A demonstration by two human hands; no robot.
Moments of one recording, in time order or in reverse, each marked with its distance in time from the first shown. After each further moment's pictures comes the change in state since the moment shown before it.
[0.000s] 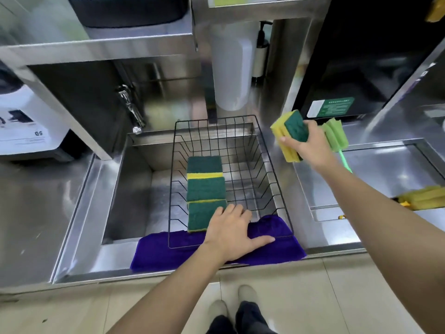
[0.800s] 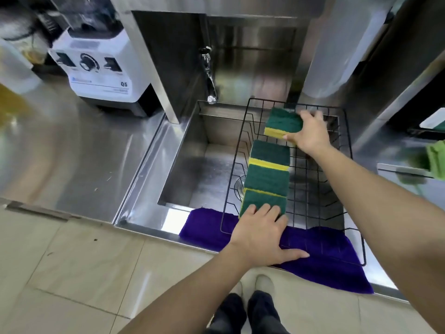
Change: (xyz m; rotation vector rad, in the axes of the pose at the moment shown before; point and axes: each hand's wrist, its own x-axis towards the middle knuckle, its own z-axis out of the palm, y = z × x) left_hand -0.030 -0.028 0.000 -0.024 0.021 -0.055; right_hand 0.038 -0.065 0.146 -0.383 -0.204 -0.182
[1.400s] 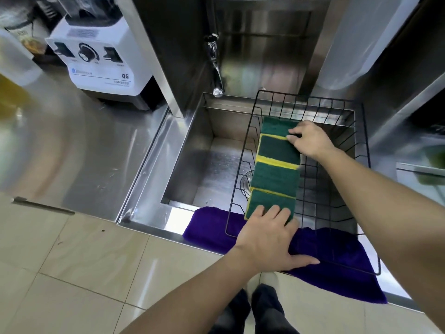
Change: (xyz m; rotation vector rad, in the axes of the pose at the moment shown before) left_hand 0.002 0.000 0.009 0.013 0.074 0.038; right_hand 0.018 0.017 0.031 -0.113 -0.244 -0.091
